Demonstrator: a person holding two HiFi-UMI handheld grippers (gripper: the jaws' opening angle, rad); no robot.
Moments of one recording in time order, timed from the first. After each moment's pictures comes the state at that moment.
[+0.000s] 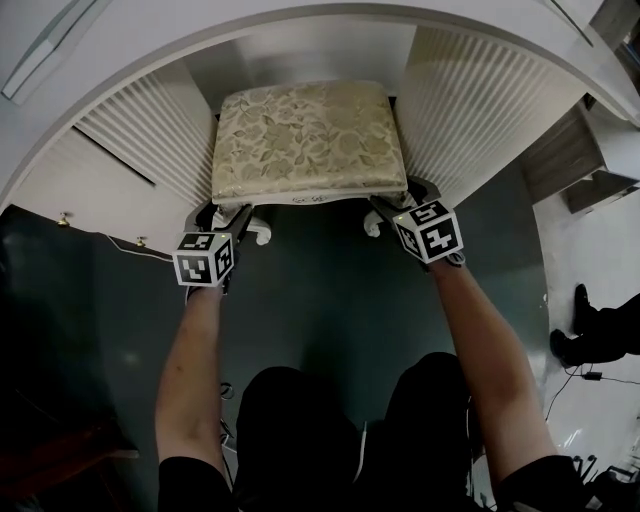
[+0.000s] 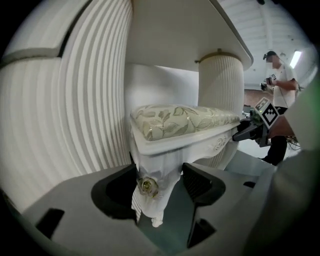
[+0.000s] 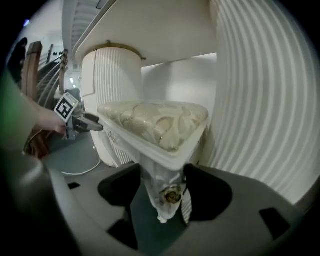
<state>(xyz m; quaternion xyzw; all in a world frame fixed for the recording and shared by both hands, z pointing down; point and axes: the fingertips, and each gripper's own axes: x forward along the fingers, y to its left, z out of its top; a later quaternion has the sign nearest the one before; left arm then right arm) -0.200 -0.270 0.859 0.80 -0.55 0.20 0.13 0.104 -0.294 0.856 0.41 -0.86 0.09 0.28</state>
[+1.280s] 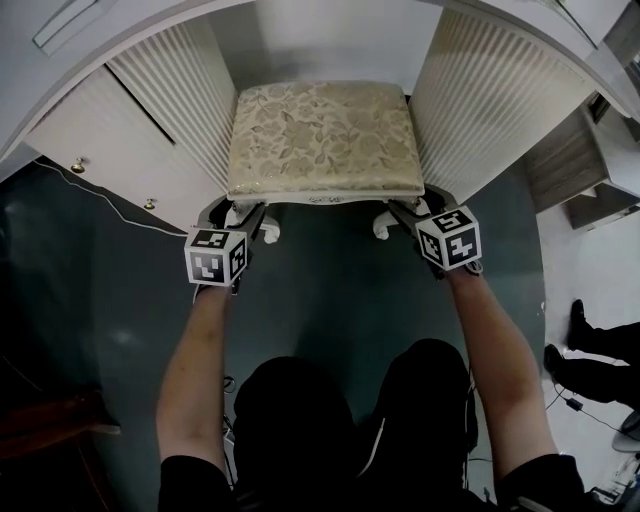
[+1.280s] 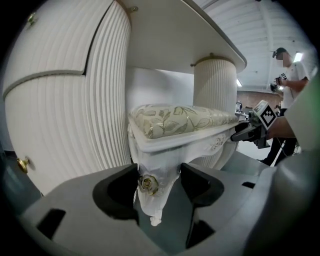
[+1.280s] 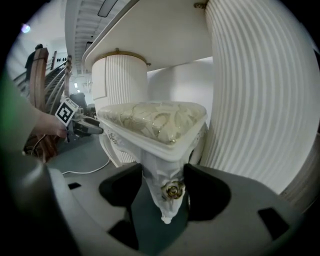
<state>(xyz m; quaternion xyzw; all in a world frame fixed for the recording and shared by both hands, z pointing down) -0.199 -0.269 0.866 0.80 -0.55 0.20 0.14 0.107 -0.299 0.862 0.40 -0.87 0.11 0.26</state>
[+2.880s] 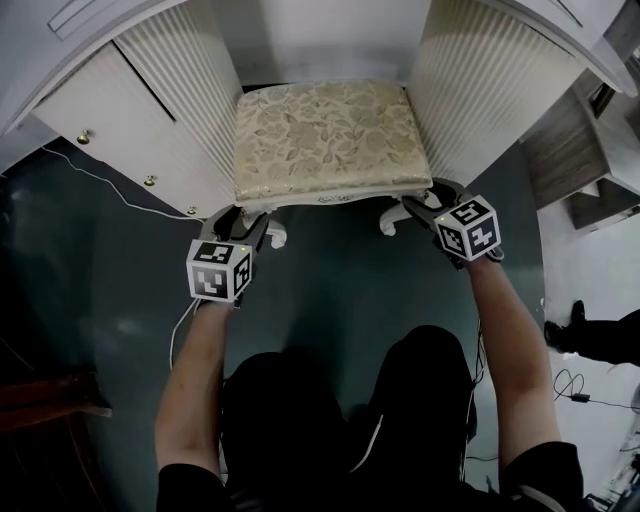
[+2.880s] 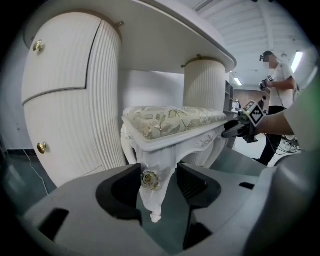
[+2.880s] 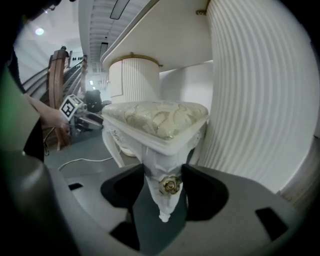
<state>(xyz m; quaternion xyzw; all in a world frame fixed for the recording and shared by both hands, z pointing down) -0.191 -0.251 0.864 0.81 -0.53 0.21 0.14 0.118 -0.309 0.865 0.35 -0.89 0.09 0.27</state>
